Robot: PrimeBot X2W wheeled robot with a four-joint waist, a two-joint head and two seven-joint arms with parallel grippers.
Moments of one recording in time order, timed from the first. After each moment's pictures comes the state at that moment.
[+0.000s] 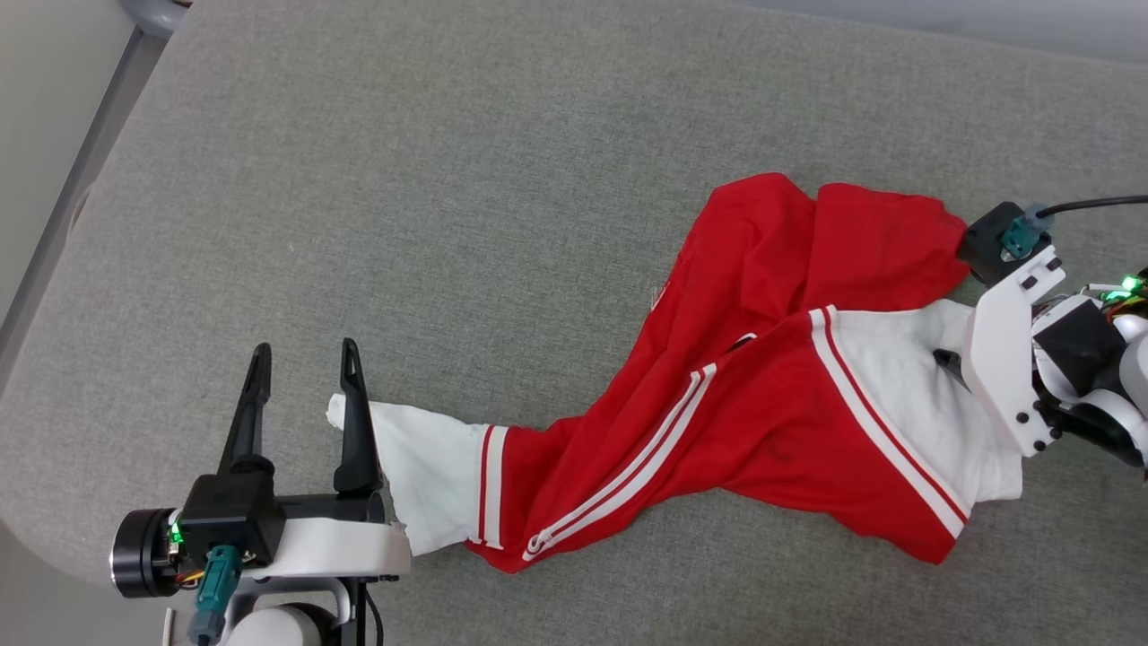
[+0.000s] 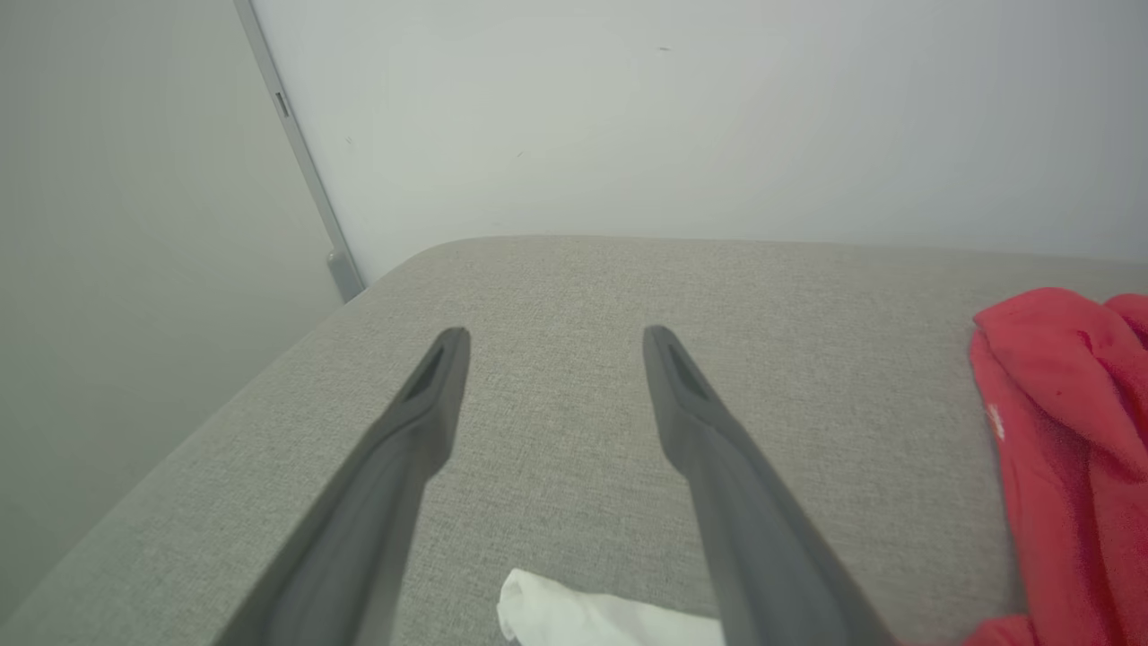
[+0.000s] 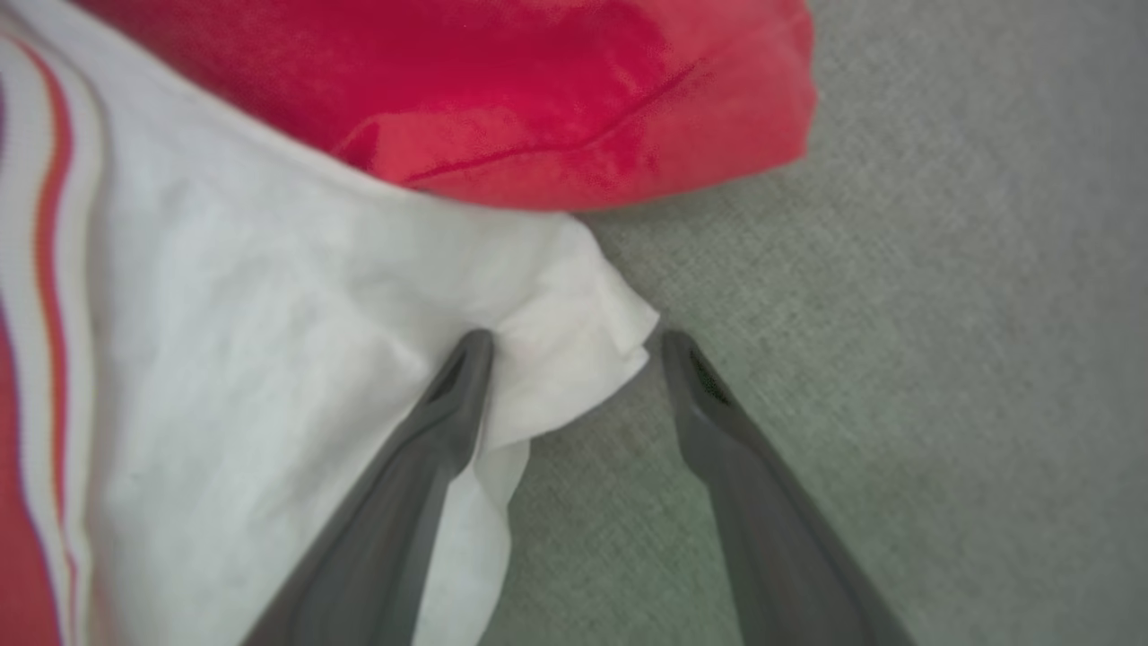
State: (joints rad) left arm -0.07 0.19 -0.19 -0.08 -0.20 0.26 -0.26; right arm -0.75 -0.69 0.76 0.33 0.60 0.13 0.75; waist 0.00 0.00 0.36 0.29
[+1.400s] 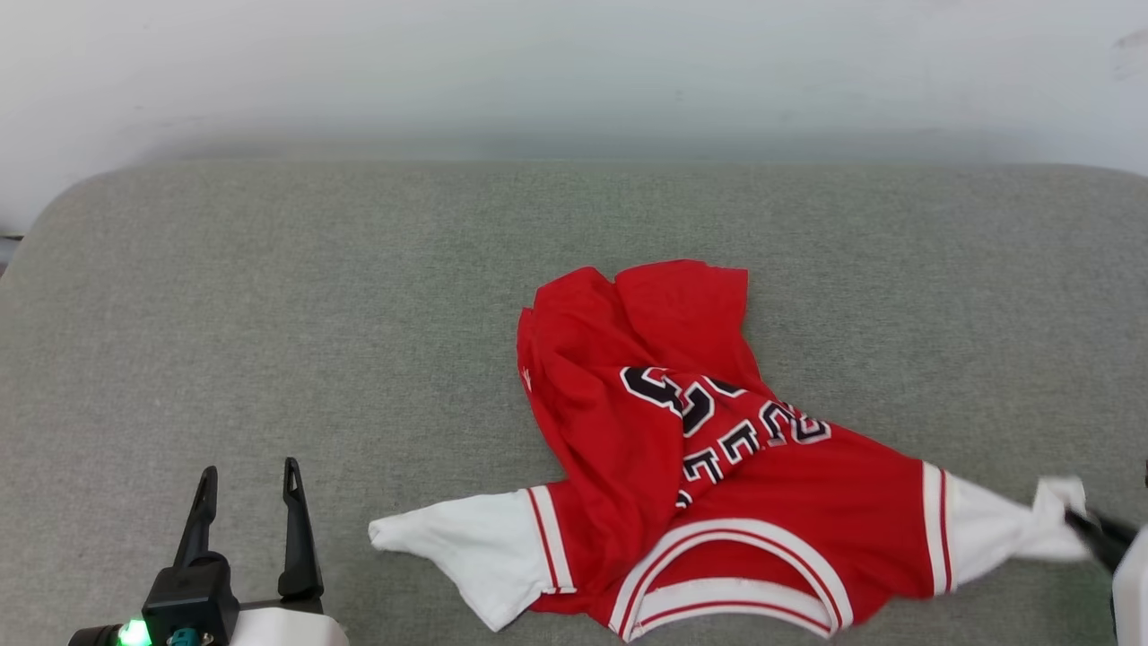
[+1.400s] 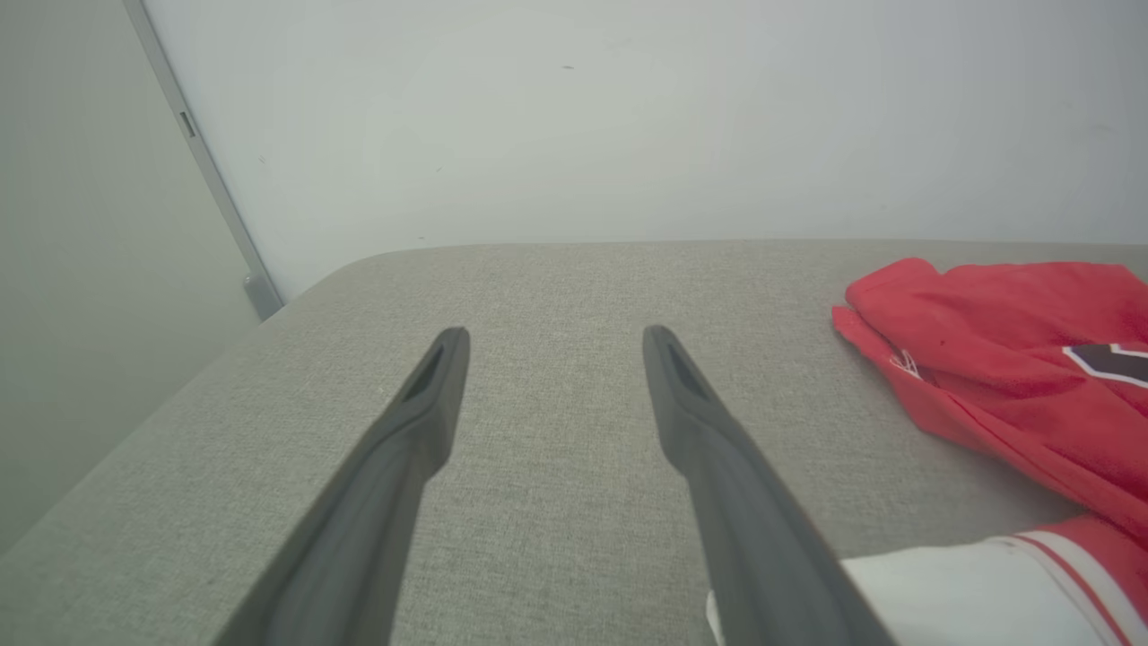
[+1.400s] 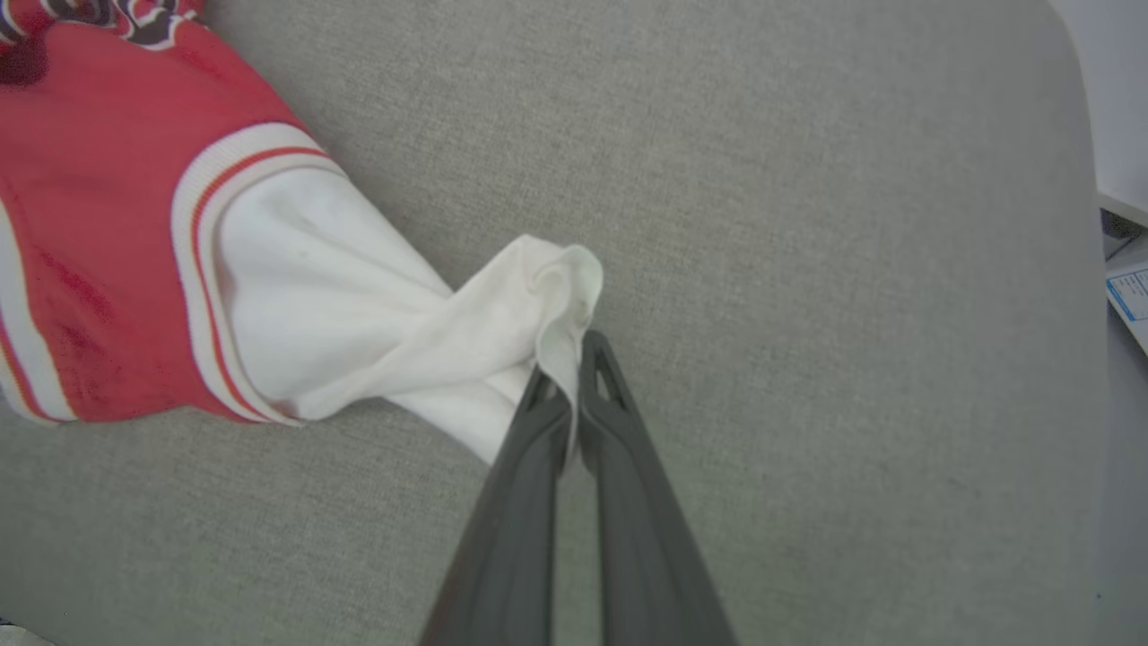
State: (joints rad) left arm 0.10 0.09 0.06 0.00 -0.05 0.10 -0.26; right arm -0.12 -0.78 0.32 0.23 0.64 0.13 0.29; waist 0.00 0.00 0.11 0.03
